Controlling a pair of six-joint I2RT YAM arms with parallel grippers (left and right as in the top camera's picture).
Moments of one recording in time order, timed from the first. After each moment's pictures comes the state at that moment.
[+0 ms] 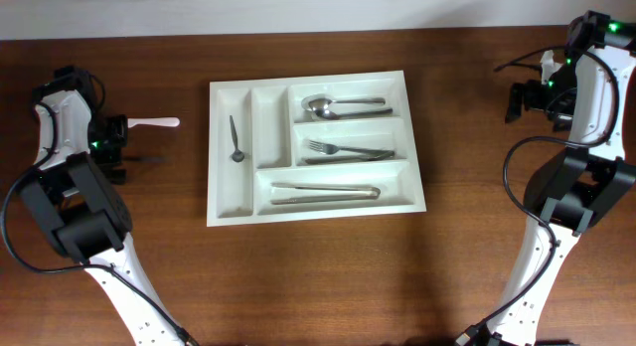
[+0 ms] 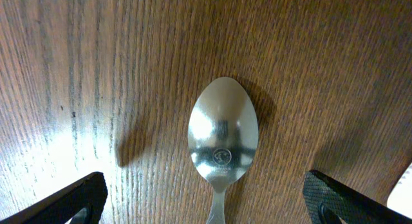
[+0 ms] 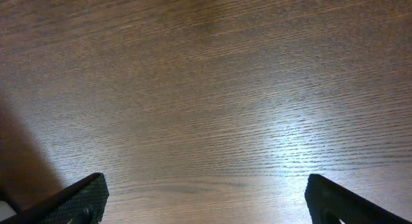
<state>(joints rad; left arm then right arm) 0.39 2.43 2.06 -1.20 -0.06 -1.28 -0.36 2.56 2.61 -1.63 -0.04 -0.14</state>
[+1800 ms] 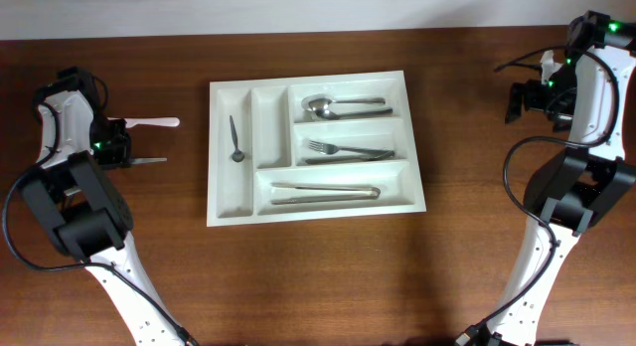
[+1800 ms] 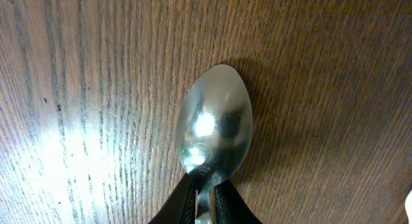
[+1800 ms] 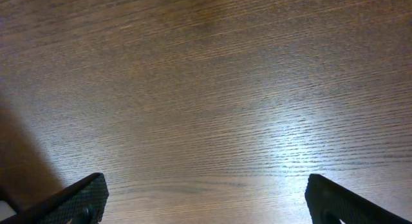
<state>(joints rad) 0.38 2.45 2.06 -1.20 -0.03 -1.27 -0.36 2.56 2.61 -1.63 -0.04 -0.14</state>
